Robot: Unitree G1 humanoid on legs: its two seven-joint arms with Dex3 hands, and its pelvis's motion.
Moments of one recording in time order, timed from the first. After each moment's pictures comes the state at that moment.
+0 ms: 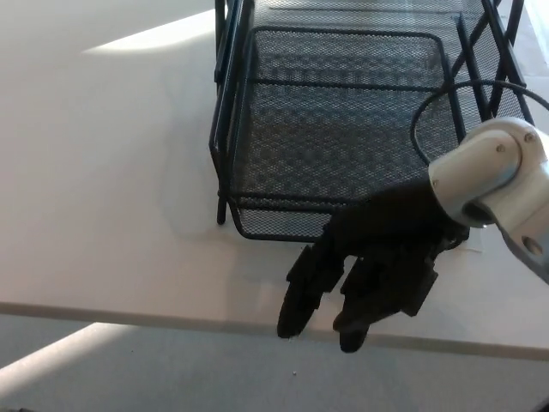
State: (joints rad) left_arm -0.27 0.64 -0.29 1.20 0.31 -0.29 -0.38; right_arm -0.92 -0.59 0.65 -0.03 0.00 0.62 1.25
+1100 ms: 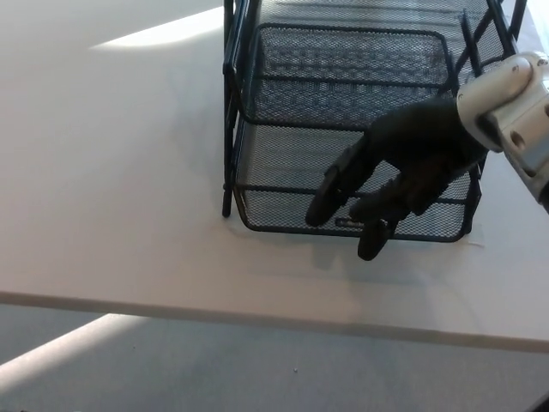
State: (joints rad) left_arm -0.26 0.64 -0.28 1.19 0.31 -0.30 -0.39; right_arm -1.13 -0.44 0.54 0.74 -0.08 0.31 1.20
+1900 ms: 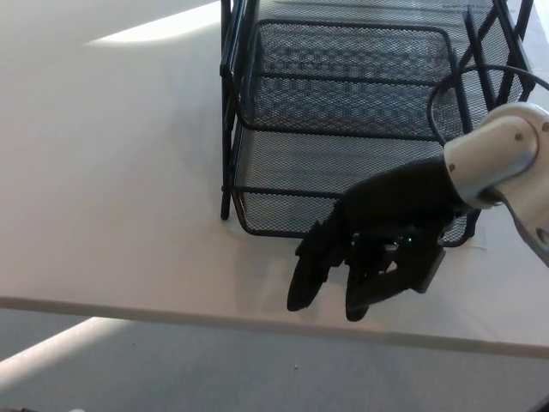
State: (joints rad) left_arm -0.27 0.64 -0.29 1.19 0.31 -0.30 -0.39; right_arm -0.85 -0.59 0.55 -0.03 -0.08 0.38 1.26
